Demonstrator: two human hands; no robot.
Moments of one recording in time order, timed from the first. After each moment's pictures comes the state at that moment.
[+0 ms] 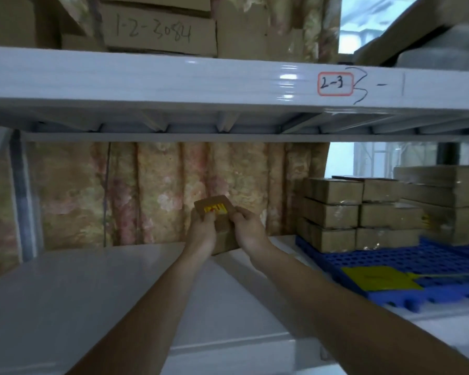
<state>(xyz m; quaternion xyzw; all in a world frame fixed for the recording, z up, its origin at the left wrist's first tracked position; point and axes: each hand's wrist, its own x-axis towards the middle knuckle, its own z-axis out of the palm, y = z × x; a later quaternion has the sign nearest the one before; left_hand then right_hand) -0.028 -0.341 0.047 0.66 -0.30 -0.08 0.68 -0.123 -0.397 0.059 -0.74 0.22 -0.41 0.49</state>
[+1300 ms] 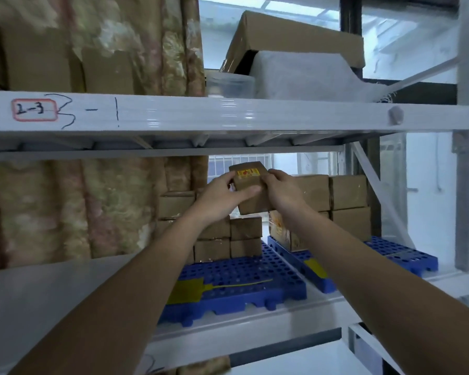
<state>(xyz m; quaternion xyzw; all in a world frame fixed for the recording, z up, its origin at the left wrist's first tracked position) -0.350 -0.558 0.142 0.64 -0.59 -0.03 0.49 -0.486 -0.636 0.142 -0.69 0.25 -0.53 0.43</state>
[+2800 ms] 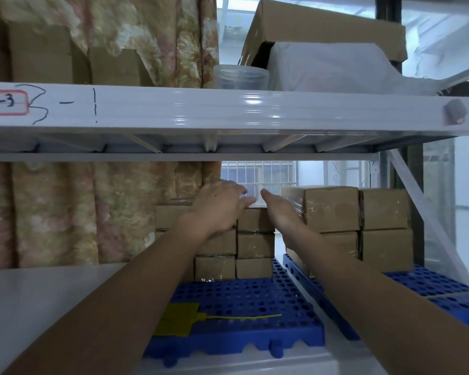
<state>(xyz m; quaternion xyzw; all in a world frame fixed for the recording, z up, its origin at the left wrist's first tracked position) -0.304 -0.612 0.146 0.73 -0.56 0.33 0.18 -0.415 -0.734 0.120 -0.74 0.28 -0.41 0.45</state>
